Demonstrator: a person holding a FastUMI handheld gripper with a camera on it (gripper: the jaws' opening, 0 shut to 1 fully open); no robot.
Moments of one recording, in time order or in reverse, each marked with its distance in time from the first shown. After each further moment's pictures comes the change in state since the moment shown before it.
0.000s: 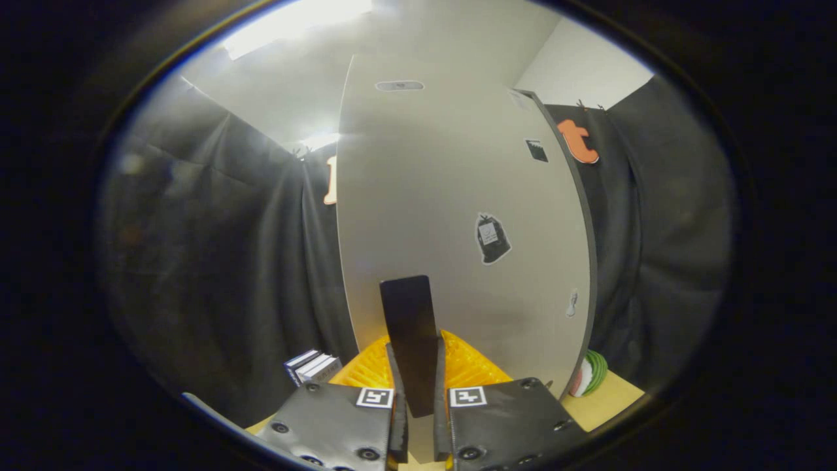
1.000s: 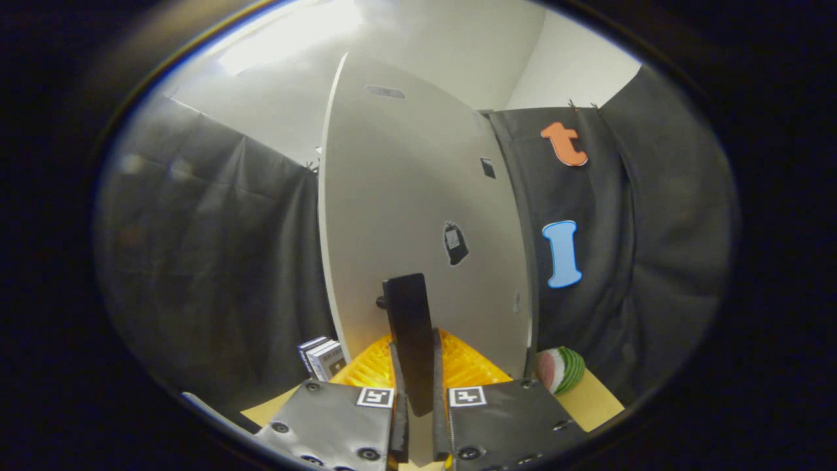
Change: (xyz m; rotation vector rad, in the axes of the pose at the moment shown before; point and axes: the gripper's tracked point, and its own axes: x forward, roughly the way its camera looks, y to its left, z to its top) arm -0.099 -0.096 0.019 0.009 -0.009 0.076
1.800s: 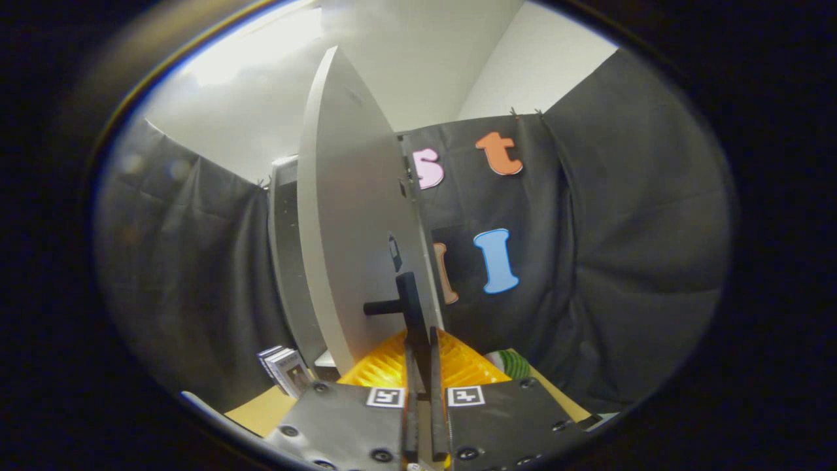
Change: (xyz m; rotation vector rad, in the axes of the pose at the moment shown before) arm -0.051 -0.131 0.023 0.040 -0.049 -0.219
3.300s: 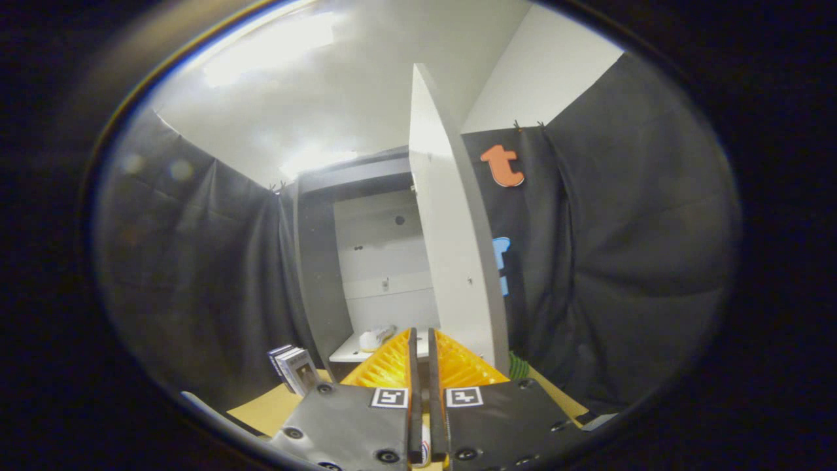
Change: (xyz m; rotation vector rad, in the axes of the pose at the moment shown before) arm -0.057 0.044 -0.025 -0.001 0.001 0.063
